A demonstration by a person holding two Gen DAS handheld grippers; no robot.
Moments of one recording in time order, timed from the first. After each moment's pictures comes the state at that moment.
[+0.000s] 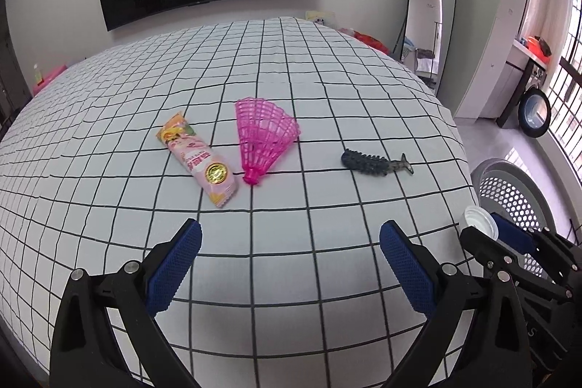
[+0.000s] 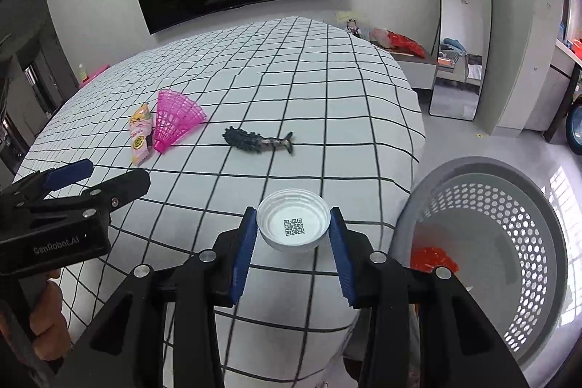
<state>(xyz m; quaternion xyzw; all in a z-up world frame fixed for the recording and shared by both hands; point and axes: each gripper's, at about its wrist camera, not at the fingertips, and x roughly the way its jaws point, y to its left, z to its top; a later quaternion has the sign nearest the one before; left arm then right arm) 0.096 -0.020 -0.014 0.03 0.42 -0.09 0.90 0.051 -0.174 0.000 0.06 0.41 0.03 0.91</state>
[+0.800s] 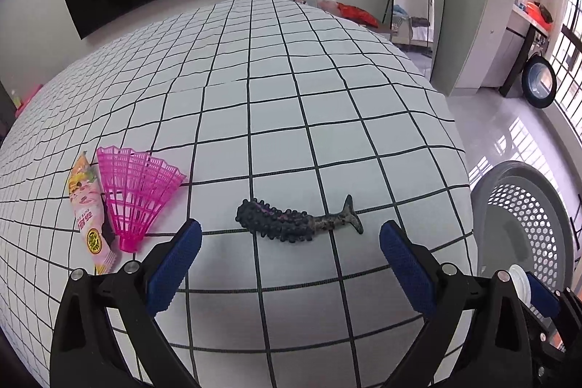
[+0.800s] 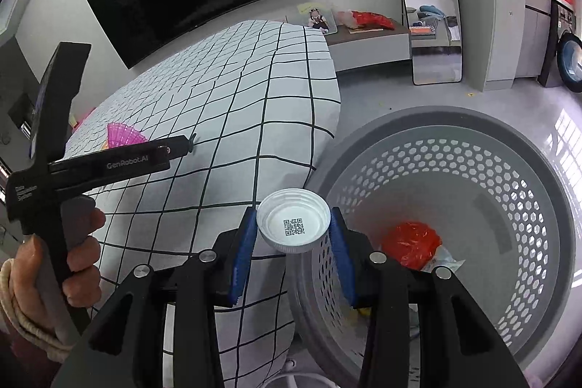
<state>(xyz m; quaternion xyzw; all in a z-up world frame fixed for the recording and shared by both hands) 0.166 -0.120 -0.046 0.08 0.46 -0.09 0.88 0.039 -0.265 -0.029 0.16 0.41 0.02 0.90</state>
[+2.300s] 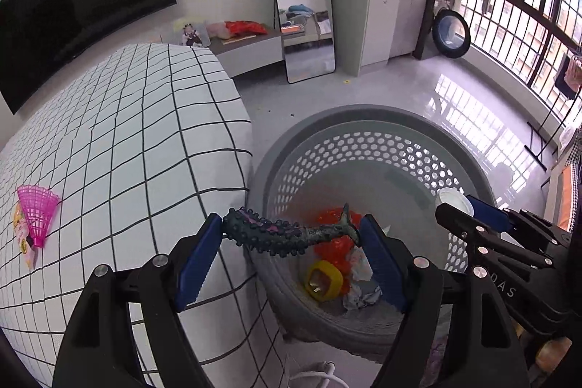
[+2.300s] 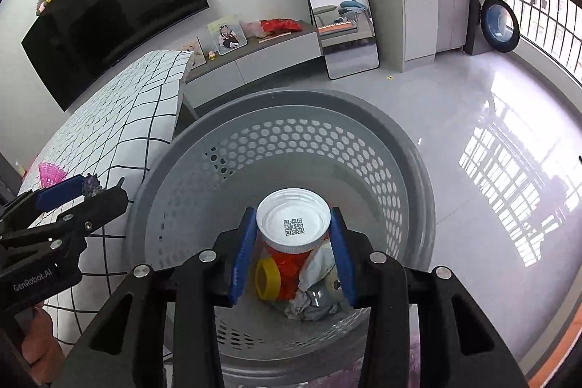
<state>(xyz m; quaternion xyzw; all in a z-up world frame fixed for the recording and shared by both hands) 0.045 -0.257 -0.036 0.15 0.41 -0.26 0.86 -0.035 -0.384 -0.049 0.19 0.40 -0.12 0.89</state>
